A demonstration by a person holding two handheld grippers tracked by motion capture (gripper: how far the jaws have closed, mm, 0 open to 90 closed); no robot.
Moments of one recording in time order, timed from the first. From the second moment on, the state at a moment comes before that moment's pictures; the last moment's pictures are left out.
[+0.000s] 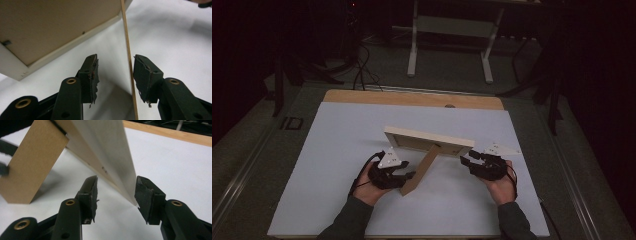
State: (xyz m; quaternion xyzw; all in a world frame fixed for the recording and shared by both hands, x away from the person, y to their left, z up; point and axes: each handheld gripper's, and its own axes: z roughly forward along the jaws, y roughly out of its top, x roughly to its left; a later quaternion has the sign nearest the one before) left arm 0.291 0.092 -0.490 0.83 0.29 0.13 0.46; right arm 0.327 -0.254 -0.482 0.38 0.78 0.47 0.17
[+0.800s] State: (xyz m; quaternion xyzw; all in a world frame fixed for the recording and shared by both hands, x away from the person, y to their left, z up) left arm 0.299 0.128 -0.477 0.80 0.36 0.15 0.46; right arm 0.330 -0.266 -0.482 0.36 0.82 0.43 0.15
